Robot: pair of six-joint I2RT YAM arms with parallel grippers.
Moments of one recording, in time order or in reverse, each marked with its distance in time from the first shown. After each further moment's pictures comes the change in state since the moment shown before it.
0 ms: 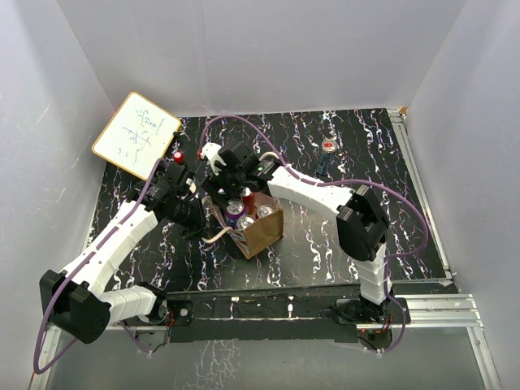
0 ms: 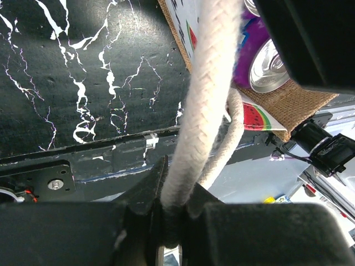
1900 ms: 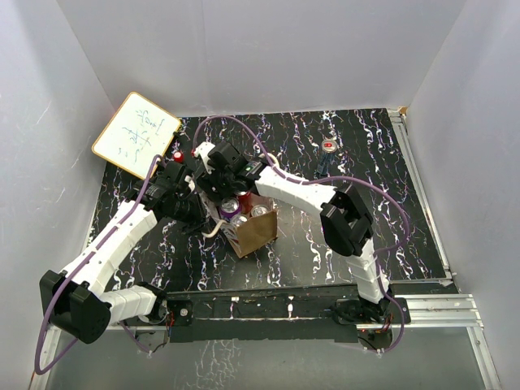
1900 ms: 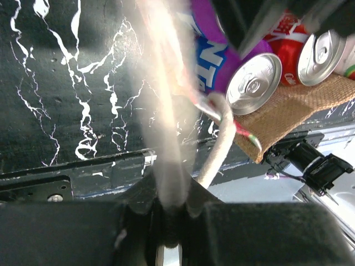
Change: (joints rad) left arm 0.013 0.000 0.000 0.053 -0.048 -0.026; right arm 0.018 0.128 0.115 -0.010 0.080 0.076
